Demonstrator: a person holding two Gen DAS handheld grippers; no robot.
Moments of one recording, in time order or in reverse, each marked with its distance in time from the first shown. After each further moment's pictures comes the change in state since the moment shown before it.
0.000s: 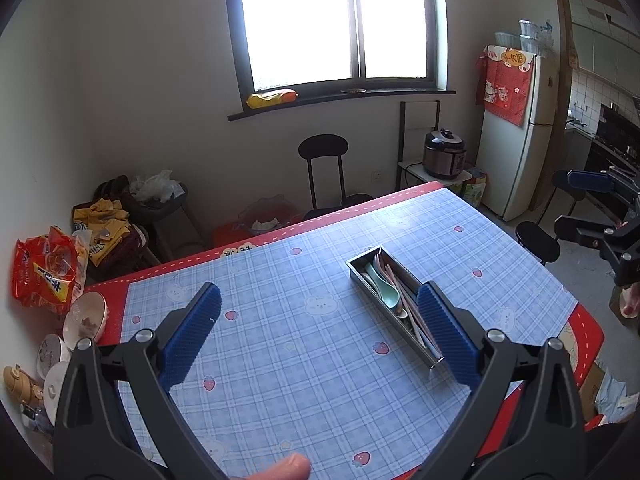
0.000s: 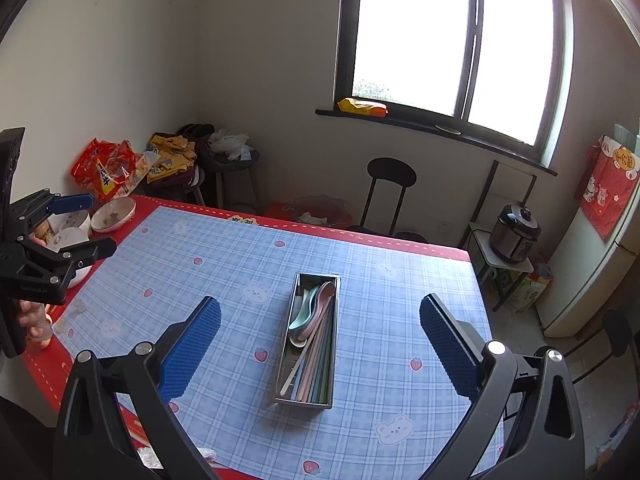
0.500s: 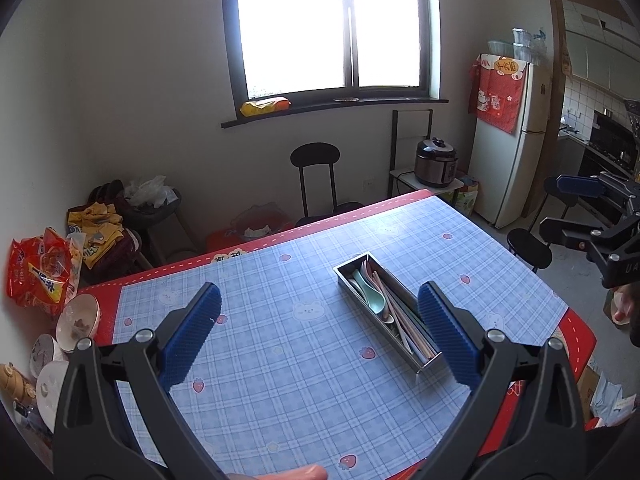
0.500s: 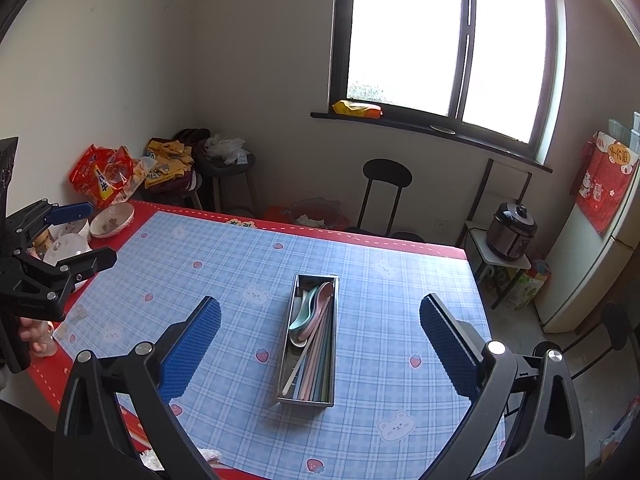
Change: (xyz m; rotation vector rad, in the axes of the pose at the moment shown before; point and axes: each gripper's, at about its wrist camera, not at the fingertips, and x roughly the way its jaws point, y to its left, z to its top) left arm -0.008 -0.012 0.000 -0.018 -0.025 -0.022; right arm -0.007 0.004 -0.001 0.019 -0.005 -0.019
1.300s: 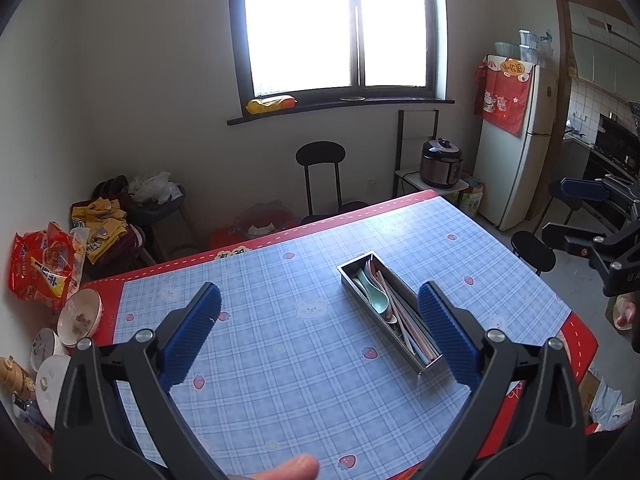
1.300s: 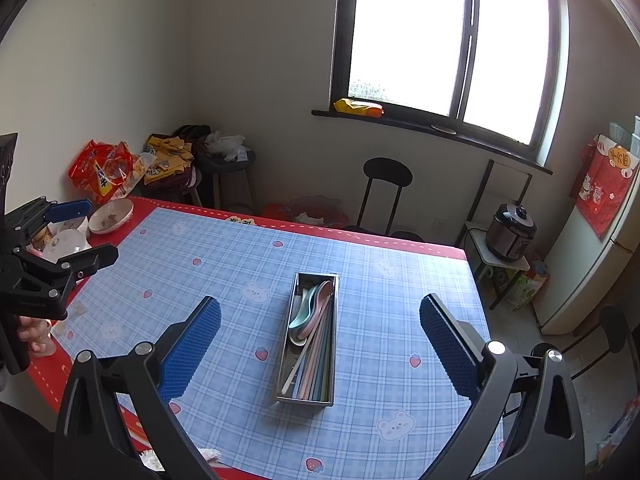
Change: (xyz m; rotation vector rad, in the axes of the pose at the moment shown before) left arm 0.005 0.000 -0.001 -0.011 0.003 0.019; right arm 0.001 0.003 -0.001 -0.011 0.003 -0.002
